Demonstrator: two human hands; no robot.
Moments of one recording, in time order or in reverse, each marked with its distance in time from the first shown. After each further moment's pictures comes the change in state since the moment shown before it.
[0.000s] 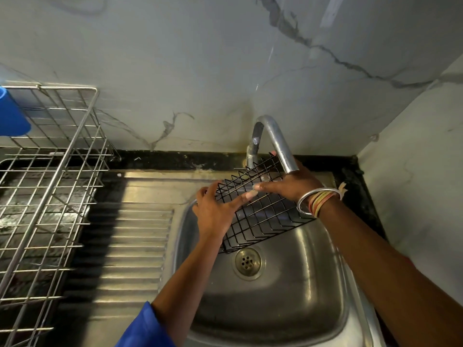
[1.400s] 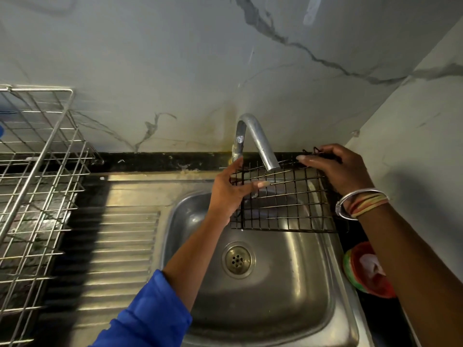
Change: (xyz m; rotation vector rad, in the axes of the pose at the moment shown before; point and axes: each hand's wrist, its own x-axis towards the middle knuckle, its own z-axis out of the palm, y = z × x) left_hand 0.019 0.038 0.040 -0.337 -0.319 0.164; right_hand -0.018 0.051 -0.073 0.359 0.393 -0.030
